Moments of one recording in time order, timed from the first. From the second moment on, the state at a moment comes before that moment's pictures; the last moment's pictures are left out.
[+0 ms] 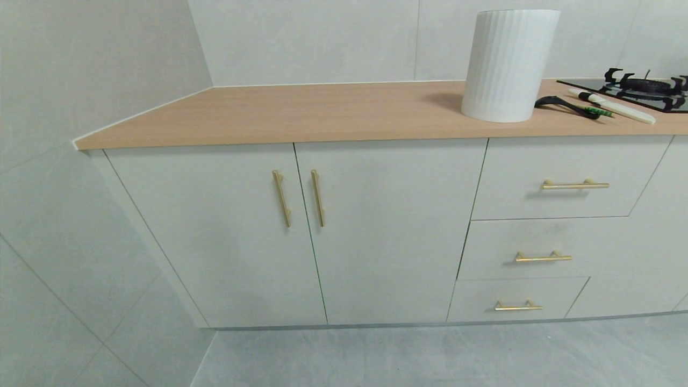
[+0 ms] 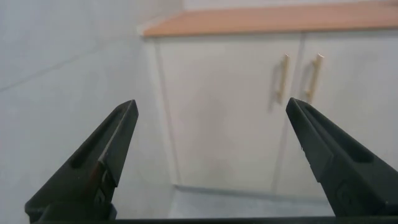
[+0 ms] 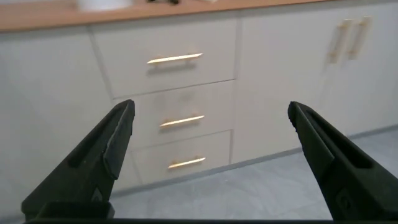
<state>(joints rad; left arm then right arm) -0.08 0.14 -0.47 0.11 0.28 0.10 0.14 0.14 -0.55 0.26 -0.41 -0.02</state>
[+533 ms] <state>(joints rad) 0.00 0.00 -0.26 0.09 0.25 0.10 0.00 0.01 -0.25 0.10 -0.31 -0.01</state>
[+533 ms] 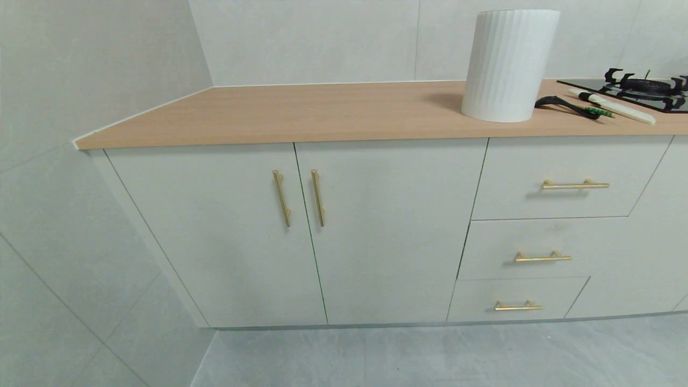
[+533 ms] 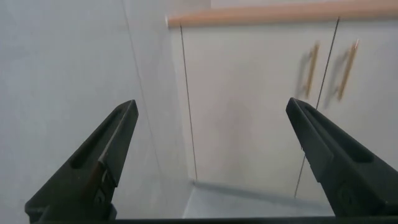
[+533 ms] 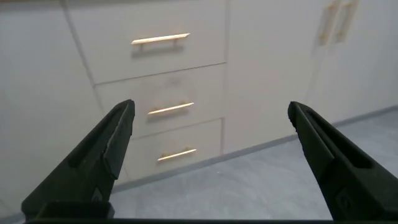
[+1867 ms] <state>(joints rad) 0.00 0.00 0.00 0.00 0.00 0.00 0.00 0.00 0.00 0.00 0.03 -0.01</state>
